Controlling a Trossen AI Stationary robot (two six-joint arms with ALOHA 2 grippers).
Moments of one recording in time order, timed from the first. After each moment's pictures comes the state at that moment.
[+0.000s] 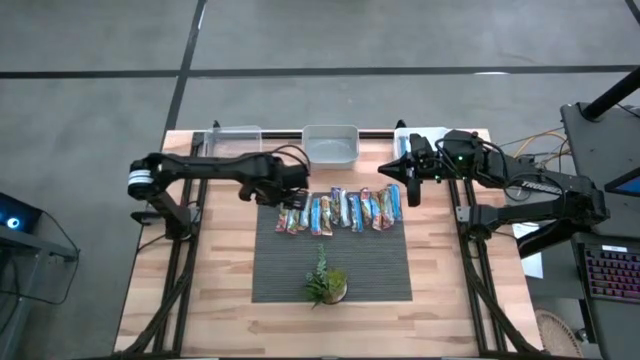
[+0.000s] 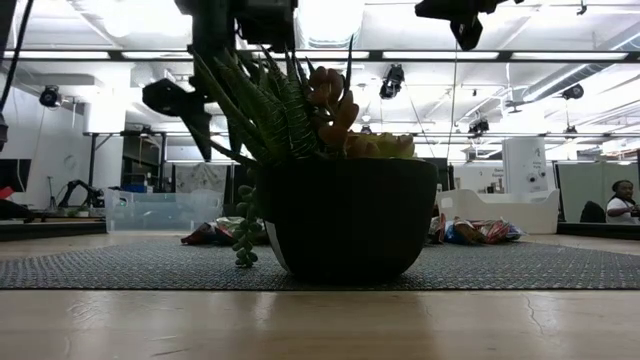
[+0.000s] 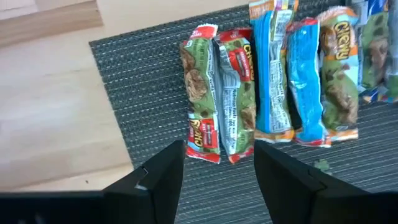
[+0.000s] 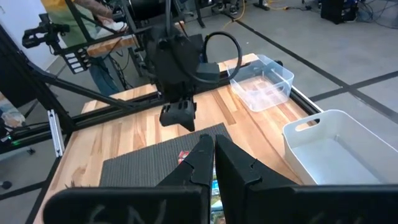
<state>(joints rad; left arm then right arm) 0.16 1.63 1.34 -1.11 -0.06 -1.20 -0.25 0.92 0.93 -0.29 -0.13 0.22</state>
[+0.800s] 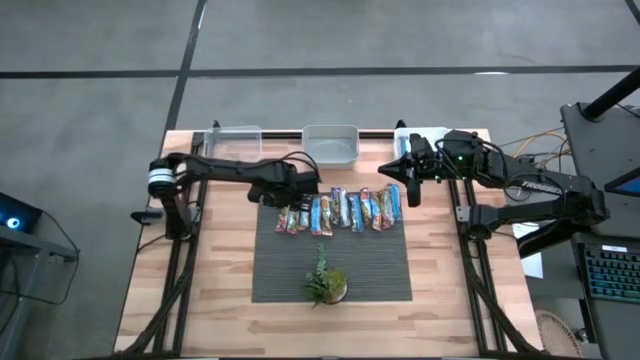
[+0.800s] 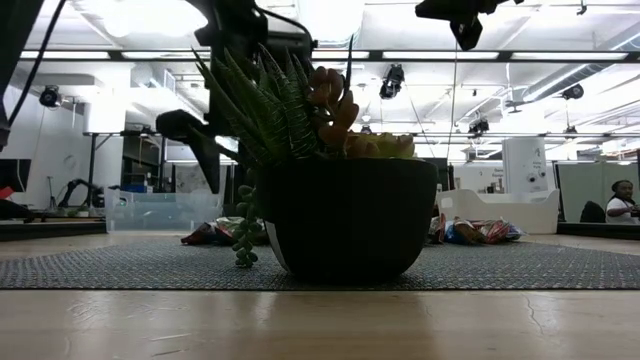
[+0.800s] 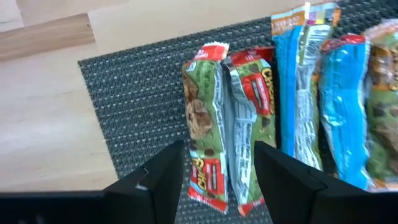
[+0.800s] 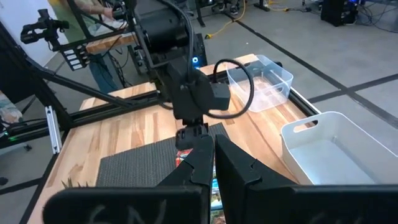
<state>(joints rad) 0.17 1.78 1.34 -1.05 -0.13 -1.21 -0.25 0.92 0.93 -0.29 -0.13 0.21</state>
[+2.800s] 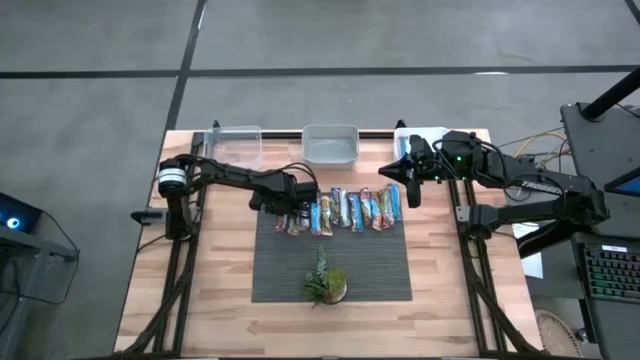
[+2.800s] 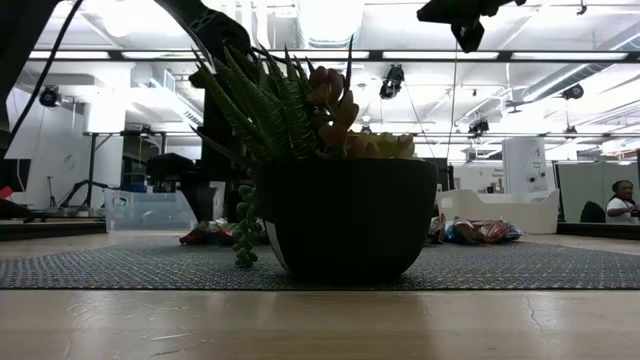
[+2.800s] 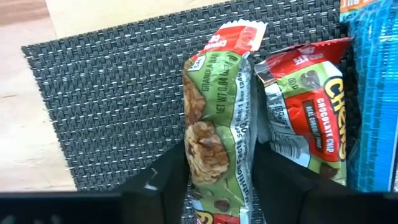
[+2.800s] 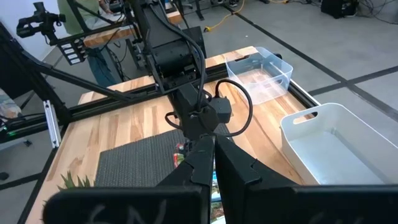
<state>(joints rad) 0.17 1.85 1.17 -0.84 -0.12 -1.23 -0.25 0.92 0.93 -0.32 -0.13 0.21</state>
